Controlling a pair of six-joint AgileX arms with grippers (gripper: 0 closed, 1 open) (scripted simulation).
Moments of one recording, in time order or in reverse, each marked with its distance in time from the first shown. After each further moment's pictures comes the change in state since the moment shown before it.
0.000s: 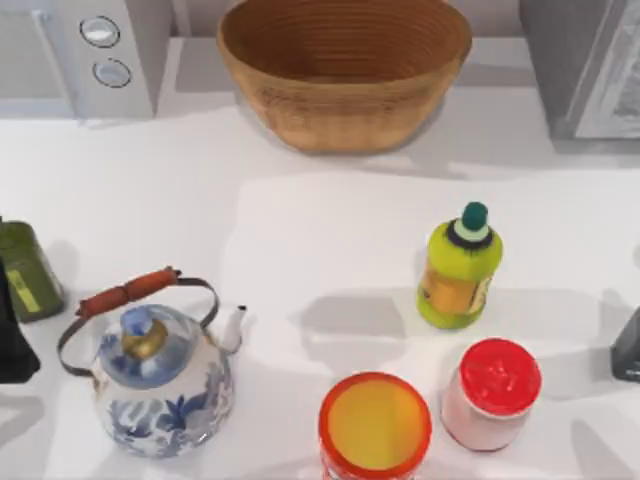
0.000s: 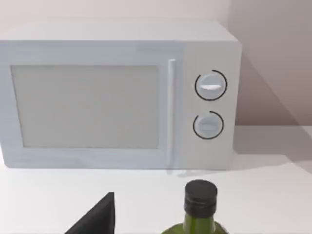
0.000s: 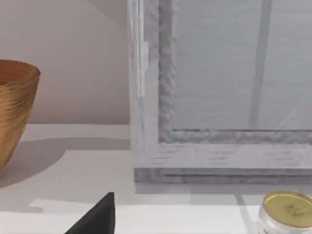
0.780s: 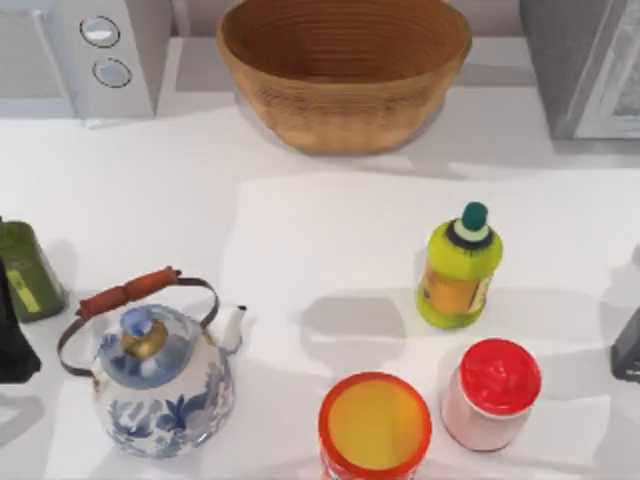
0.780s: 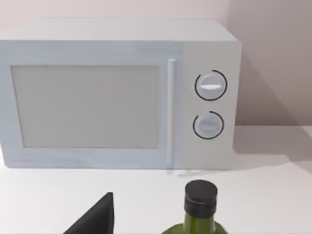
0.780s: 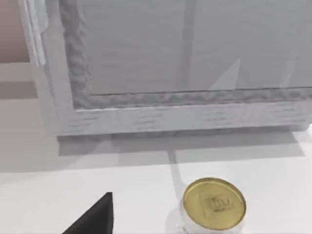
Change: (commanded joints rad) left arm 0.000 0.000 0.000 0.000 0.000 0.000; right arm -0.204 0.696 0.332 0.090 -0.065 -0.051
